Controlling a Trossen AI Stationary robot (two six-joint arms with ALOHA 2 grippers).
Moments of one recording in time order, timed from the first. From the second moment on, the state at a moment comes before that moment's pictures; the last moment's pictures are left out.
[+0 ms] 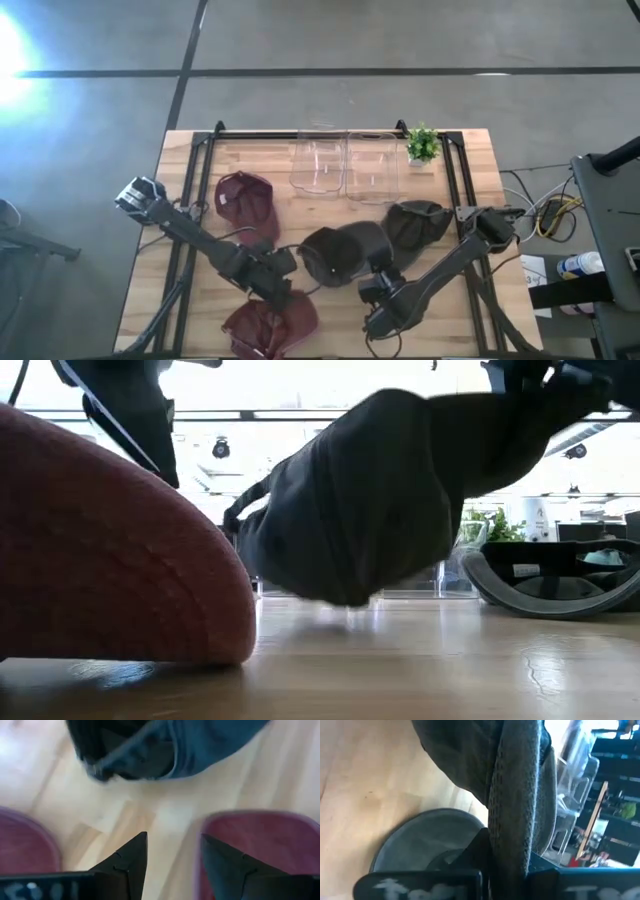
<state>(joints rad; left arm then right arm) -0.55 1.62 1.23 -0.76 -0.33 -0.94 0.68 2.03 1.63 -1.45 0.76 0.39</state>
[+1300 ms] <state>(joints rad) -0.50 1.53 1.24 -0.64 -0.46 -0.42 0.67 2.01 1.56 -1.31 0.71 0.38</state>
